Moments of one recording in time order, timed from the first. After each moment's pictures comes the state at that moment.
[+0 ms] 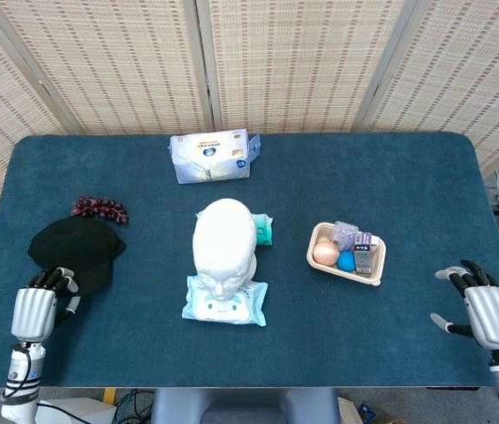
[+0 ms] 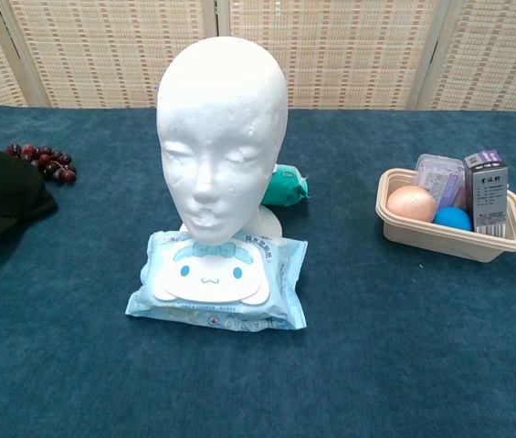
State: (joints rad) left arm -0.22 -1.92 -0.07 -0.35 1.52 1.67 -0.42; right arm 0.09 -1.08 0.04 -1.66 -1.47 1.41 -0.07
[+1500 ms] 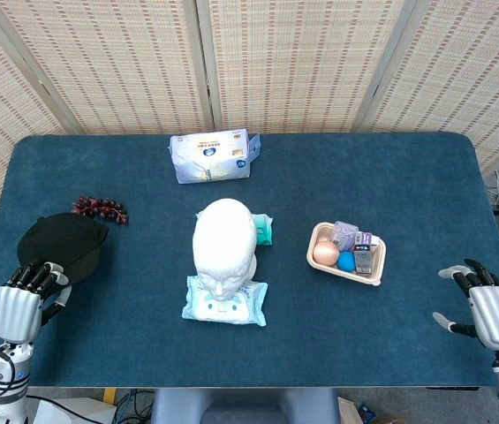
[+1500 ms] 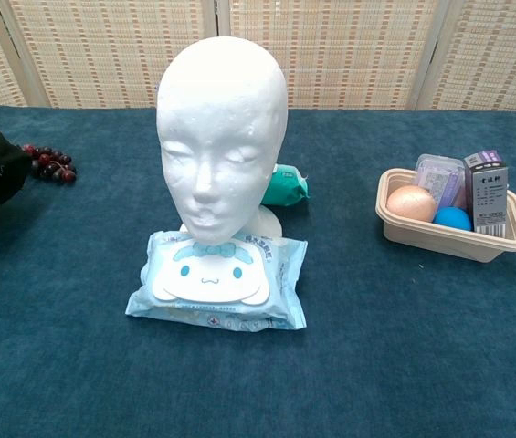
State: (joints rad) left arm -0.27 -1.90 -0.10 -0.28 1.53 1.92 -0.46; right arm 0.08 -1.07 0.05 -1.66 -1.48 1.43 -0.05
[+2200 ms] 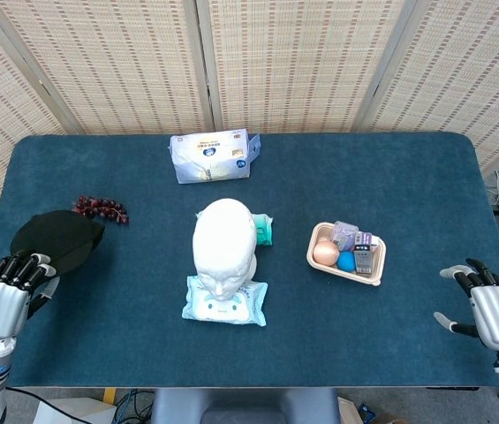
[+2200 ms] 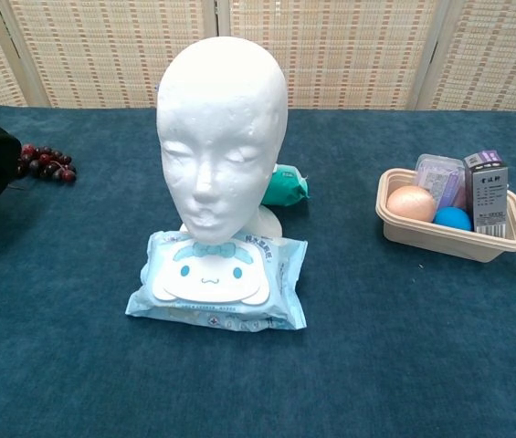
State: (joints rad) left arm -0.32 -1.78 -0.09 -0.33 1.56 2.00 -0.39; right arm 0.08 -1.06 0.05 -1.66 -1.48 1.44 -0.05
